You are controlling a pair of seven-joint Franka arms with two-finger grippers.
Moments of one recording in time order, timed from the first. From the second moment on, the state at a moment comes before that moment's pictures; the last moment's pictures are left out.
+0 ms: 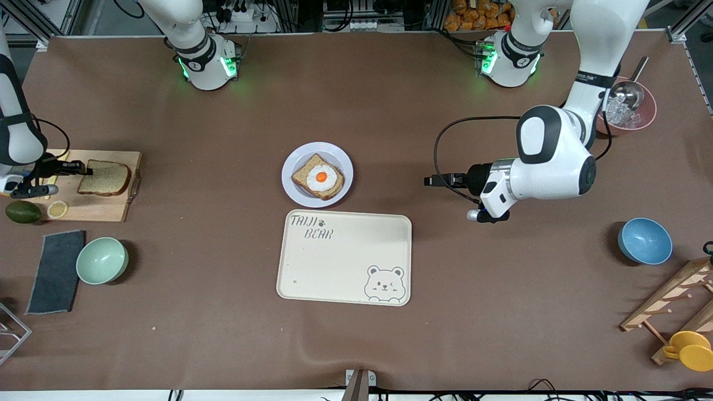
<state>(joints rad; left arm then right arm) -0.10 0.33 -0.23 -1.97 -0.82 2.06 0.03 -0.63 0.47 -0.04 -2.00 -0.02 2.16 -0.76</state>
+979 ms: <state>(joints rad) -0.10 0.51 -0.23 -2.01 -1.20 2.07 0.45 -0.43 0.31 0.02 -1.80 -0.02 1.73 -0.78</state>
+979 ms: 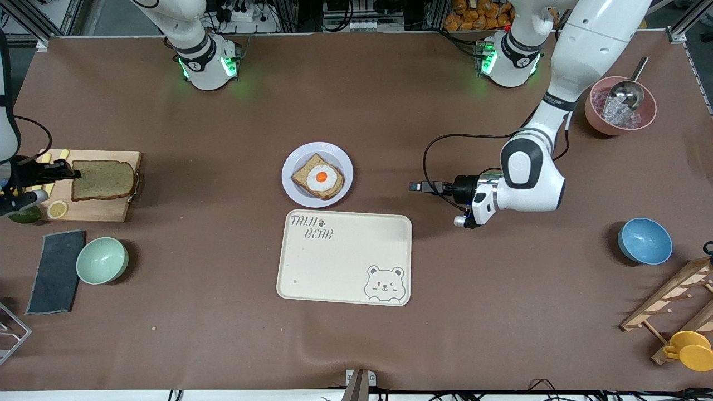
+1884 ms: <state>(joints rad) -0.12 0.59 -0.26 -2.11 -1.49 2.07 0.88 -0.21 0.29 0.13 -1.79 0.27 1.69 -1.23</state>
